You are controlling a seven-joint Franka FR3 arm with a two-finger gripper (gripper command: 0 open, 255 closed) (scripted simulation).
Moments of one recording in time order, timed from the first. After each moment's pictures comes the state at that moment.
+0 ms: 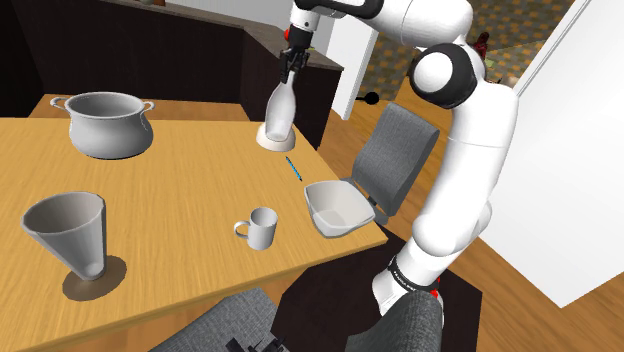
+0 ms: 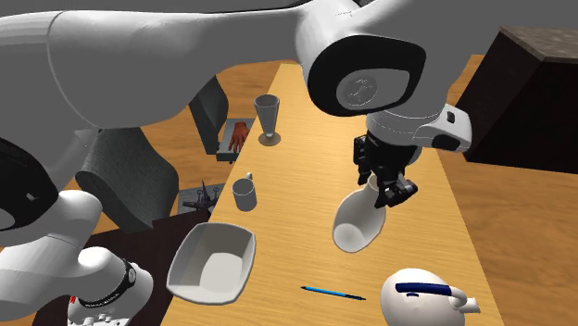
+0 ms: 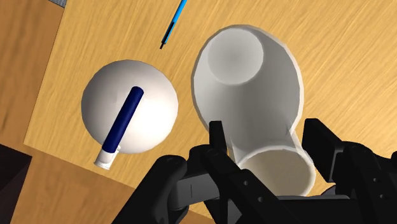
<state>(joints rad) -0.28 0.31 0.11 -1.27 0.01 1.64 -0.26</state>
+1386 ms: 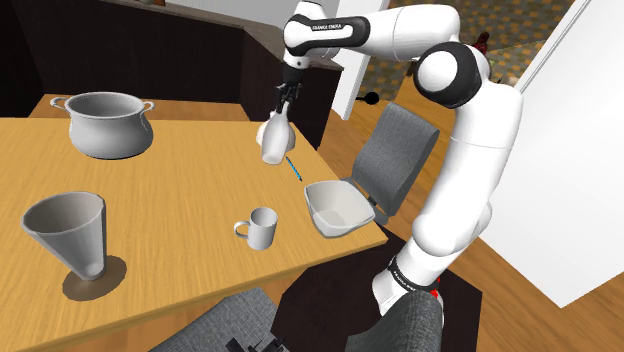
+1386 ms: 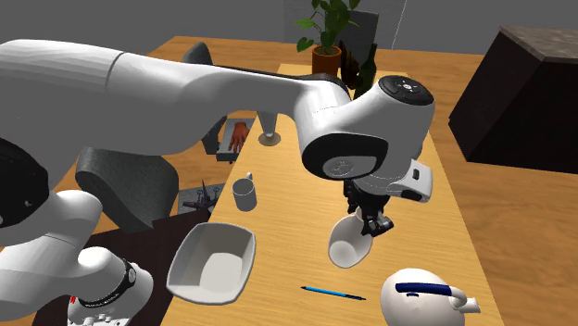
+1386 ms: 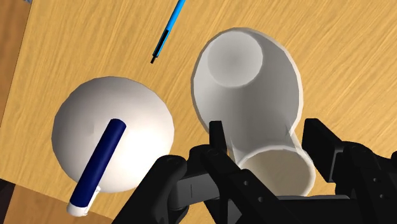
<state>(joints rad) -0.28 0.29 0.11 -1.59 0.01 1.94 -0.27</state>
